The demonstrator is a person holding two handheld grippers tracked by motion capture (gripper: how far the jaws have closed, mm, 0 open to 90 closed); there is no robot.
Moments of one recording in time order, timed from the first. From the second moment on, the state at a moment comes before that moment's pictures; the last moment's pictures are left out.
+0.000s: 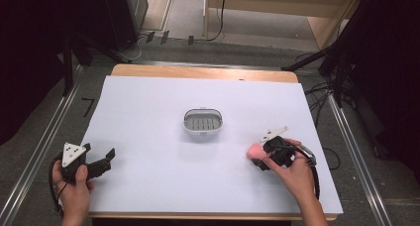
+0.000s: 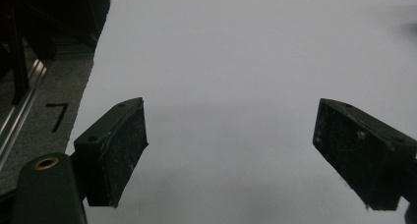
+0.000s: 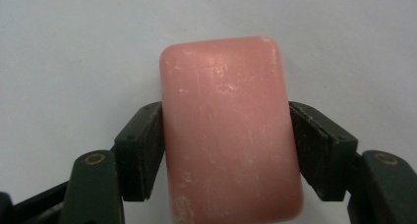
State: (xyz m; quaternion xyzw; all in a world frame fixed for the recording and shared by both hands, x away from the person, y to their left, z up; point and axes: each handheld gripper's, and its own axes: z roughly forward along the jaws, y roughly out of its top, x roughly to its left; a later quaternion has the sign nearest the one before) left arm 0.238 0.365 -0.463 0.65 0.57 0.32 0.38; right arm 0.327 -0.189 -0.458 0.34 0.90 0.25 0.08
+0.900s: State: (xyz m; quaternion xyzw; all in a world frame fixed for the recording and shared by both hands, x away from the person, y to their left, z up) left arm 0.239 0.365 -0.463 0.65 0.57 0.32 0.38; right arm 0.335 -0.173 -0.435 0.31 0.91 0.25 0.09
